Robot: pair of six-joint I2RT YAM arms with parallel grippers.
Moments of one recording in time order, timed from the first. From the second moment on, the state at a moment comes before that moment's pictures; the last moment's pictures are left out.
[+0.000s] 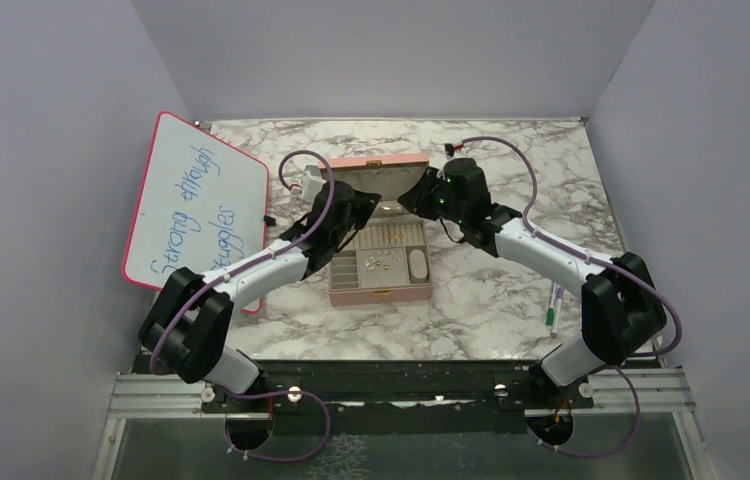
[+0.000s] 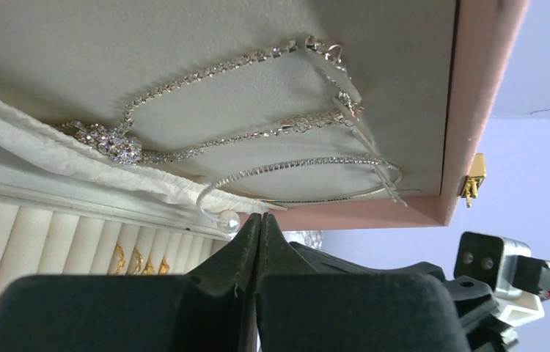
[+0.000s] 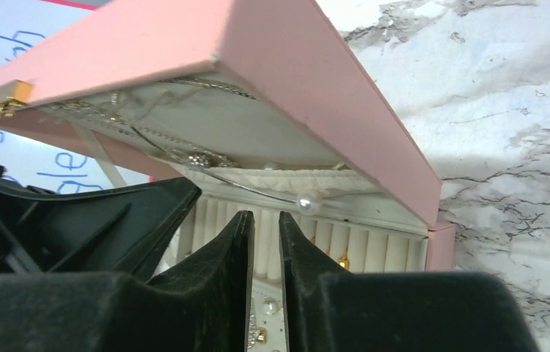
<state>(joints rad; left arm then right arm) -0.62 1.47 0.88 0.23 -0.27 -1.37 0.59 1.54 1.05 0.07 -0.02 0.71</state>
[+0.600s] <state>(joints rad) -0.62 1.47 0.88 0.16 -0.26 -1.37 0.59 1.67 1.09 0.06 -0.04 0.71</state>
